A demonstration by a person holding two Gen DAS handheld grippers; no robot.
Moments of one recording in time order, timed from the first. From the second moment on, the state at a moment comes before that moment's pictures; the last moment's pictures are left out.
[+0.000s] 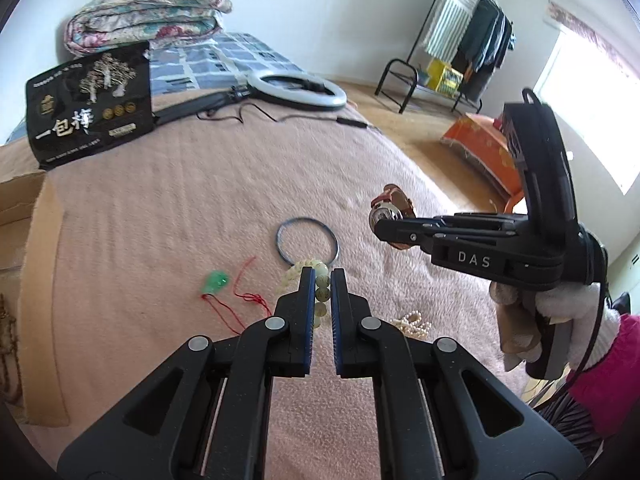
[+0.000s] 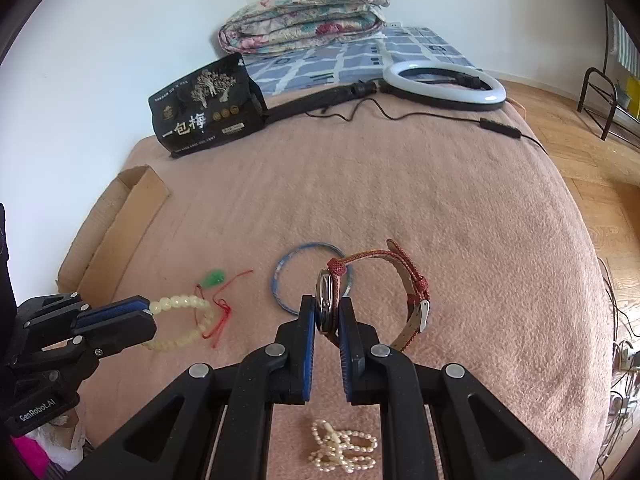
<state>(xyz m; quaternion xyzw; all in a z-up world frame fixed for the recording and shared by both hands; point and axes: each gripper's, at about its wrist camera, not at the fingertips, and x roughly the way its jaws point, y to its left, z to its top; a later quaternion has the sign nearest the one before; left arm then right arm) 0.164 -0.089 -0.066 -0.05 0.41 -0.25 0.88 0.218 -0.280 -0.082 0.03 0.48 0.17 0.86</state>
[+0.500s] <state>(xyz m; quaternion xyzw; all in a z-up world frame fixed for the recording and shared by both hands) 0.157 -0.013 -0.033 -0.09 0.37 -0.20 0.90 0.215 -0.221 -0.051 0.03 0.45 0.21 0.87</state>
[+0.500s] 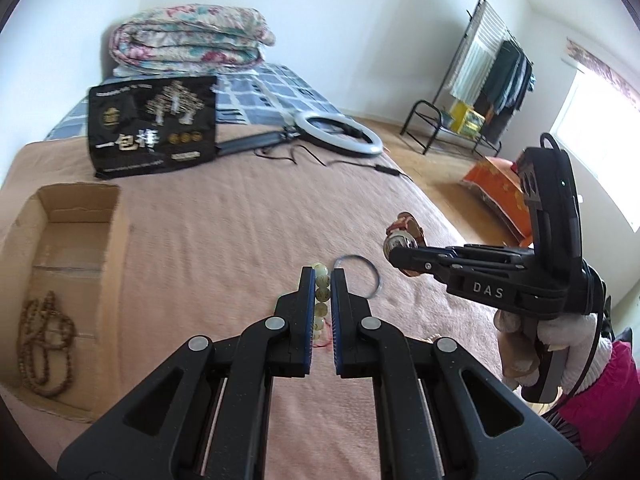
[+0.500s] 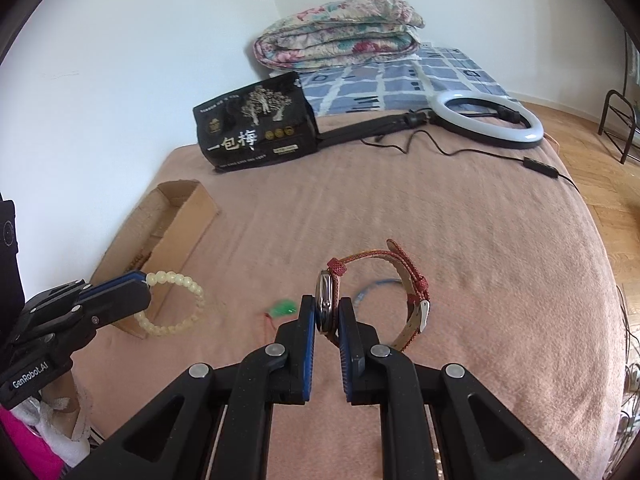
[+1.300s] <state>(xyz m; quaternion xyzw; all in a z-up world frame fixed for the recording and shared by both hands) 0.144 0.126 -0.017 -0.14 0.32 -0.08 0.93 0.224 -0.090 -0.038 0.02 0.43 0.29 0.86</state>
